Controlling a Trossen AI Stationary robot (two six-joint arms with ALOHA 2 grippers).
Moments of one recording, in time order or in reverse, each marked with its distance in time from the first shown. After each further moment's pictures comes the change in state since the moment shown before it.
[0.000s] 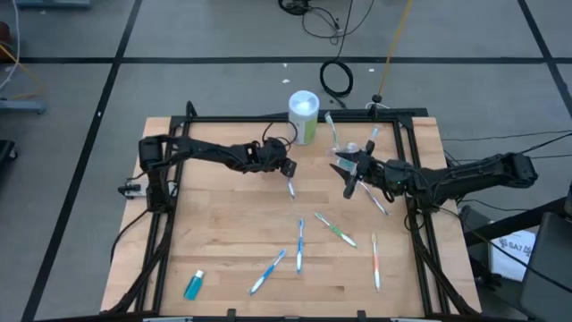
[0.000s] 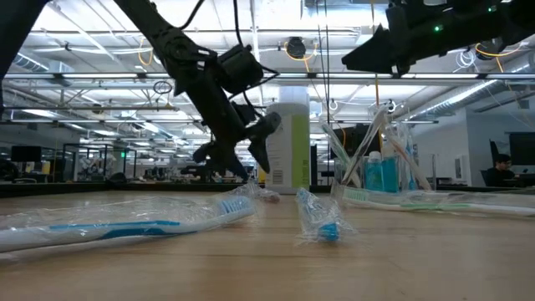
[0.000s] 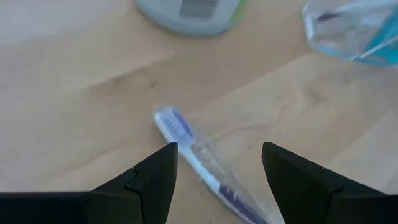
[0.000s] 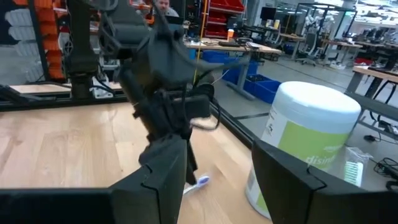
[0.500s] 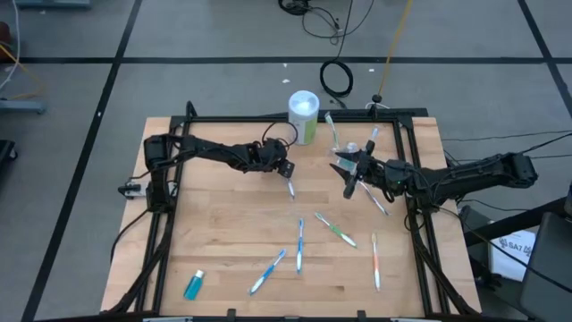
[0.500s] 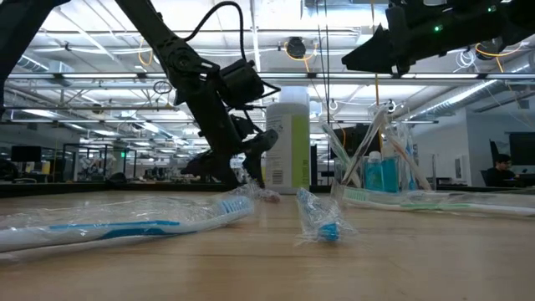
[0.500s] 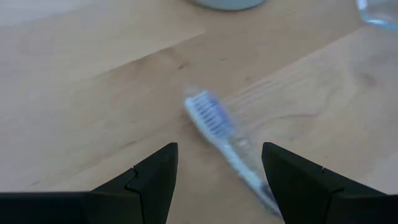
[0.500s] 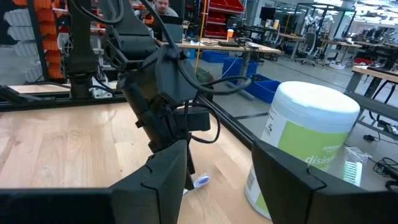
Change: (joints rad) left arm 0.021 0.051 0.000 -0.034 -0.006 0.026; right arm 0.000 0.000 0.000 0.000 0.002 0.000
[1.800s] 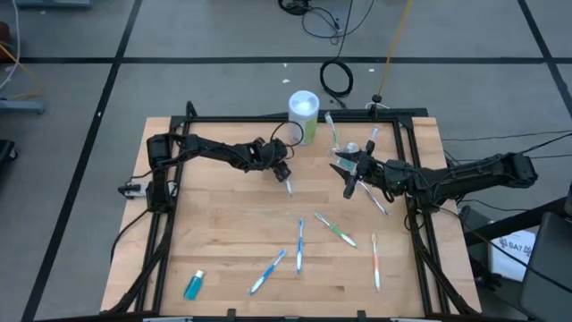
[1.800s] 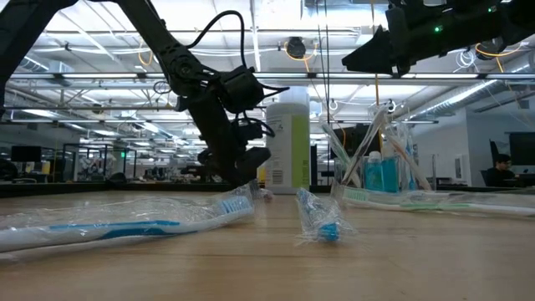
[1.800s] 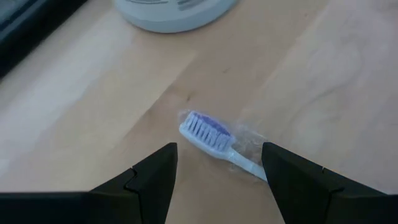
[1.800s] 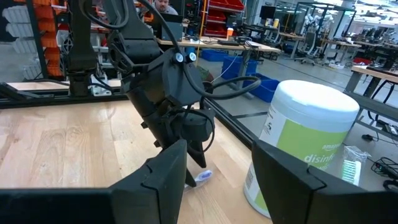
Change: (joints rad) left arm 0.017 0.028 0.000 0.045 -0.055 0.493; right arm 0.000 0.000 0.000 -0.008 0.002 -0.004
